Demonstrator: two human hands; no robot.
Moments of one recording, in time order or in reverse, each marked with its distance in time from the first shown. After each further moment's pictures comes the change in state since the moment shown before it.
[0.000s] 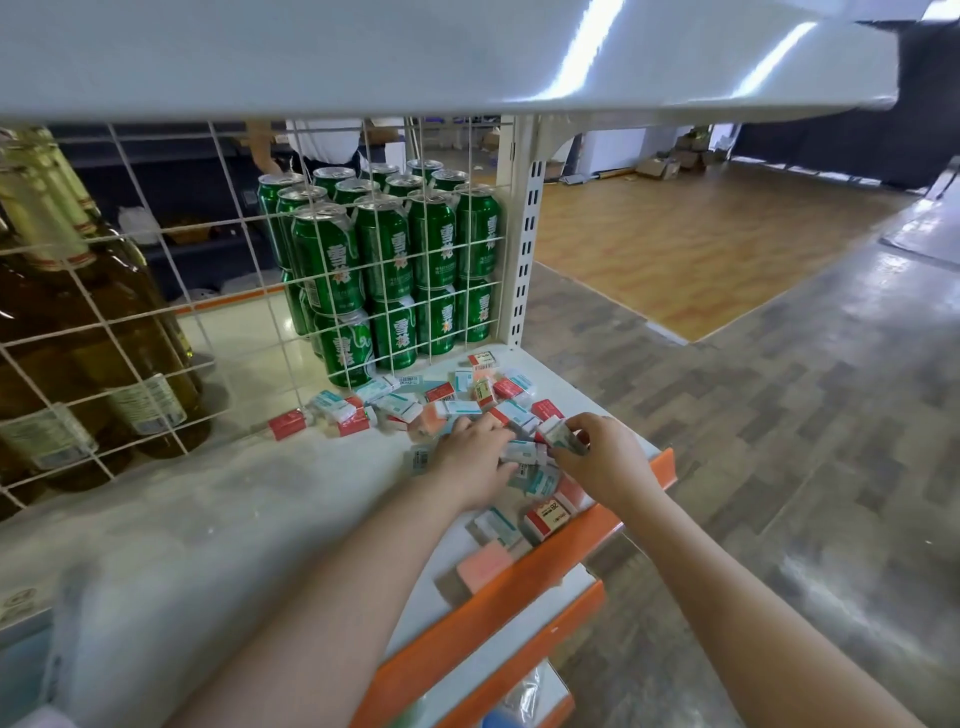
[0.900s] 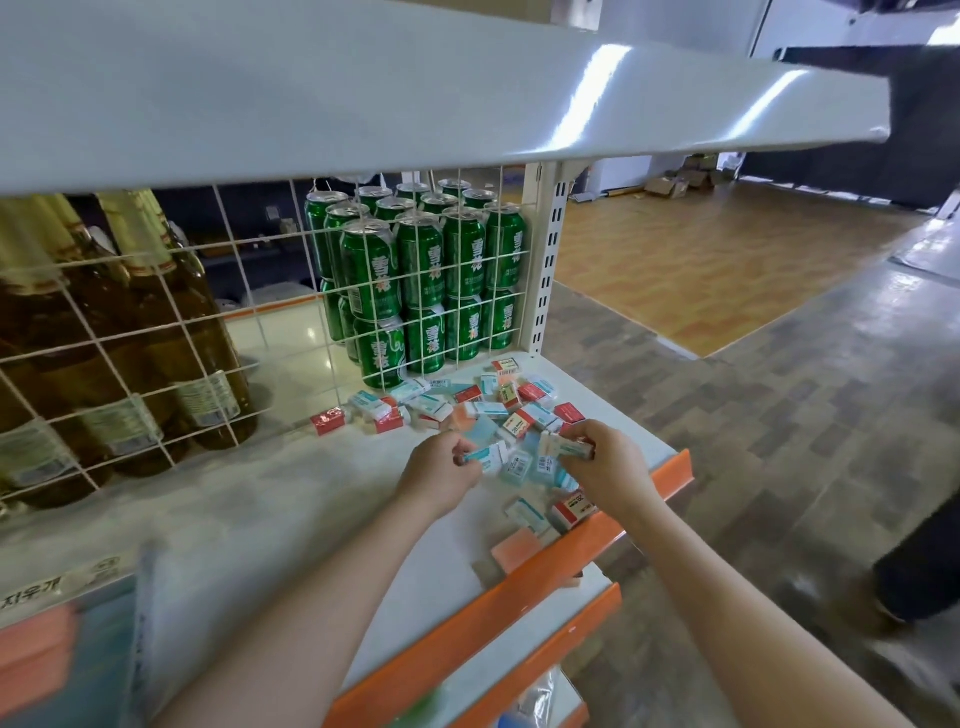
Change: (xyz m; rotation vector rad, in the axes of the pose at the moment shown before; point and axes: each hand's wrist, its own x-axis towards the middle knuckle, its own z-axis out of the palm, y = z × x) left_hand -0.053 -0.041 -0.010 -0.656 0.185 -0.317; right_hand -0.028 -0.023 0.012 0.186 0.014 -0.037
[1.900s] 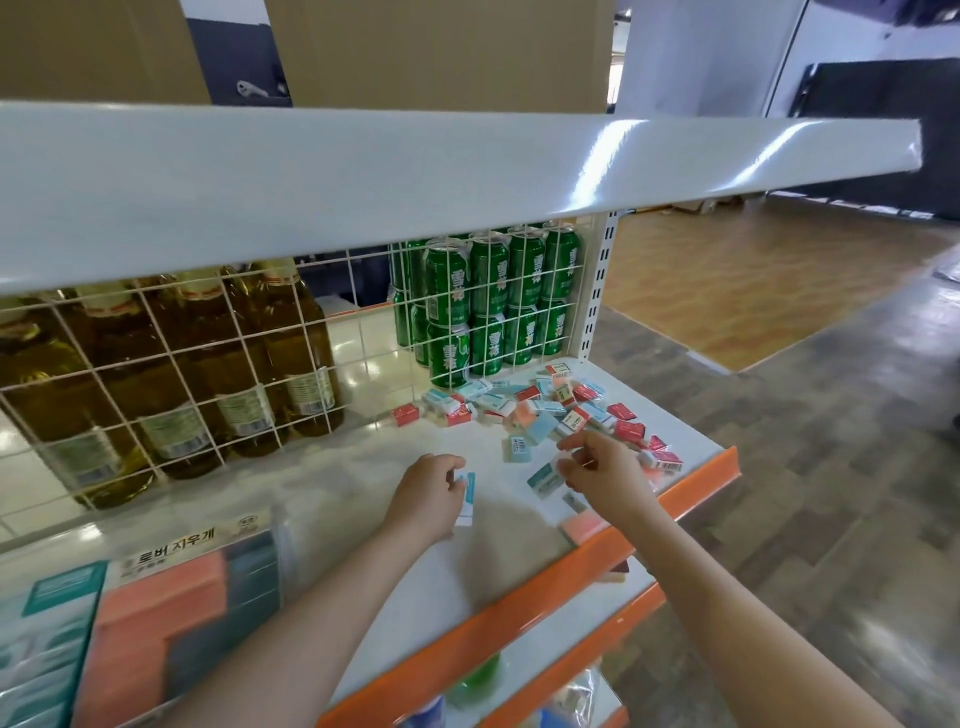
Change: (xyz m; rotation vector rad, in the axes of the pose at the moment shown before) left_hand -0.060 -0.055 -0.064 0.197 0.132 0.051; right_hand -0.050 -0.053 0.038 0.103 -0.060 -0.082
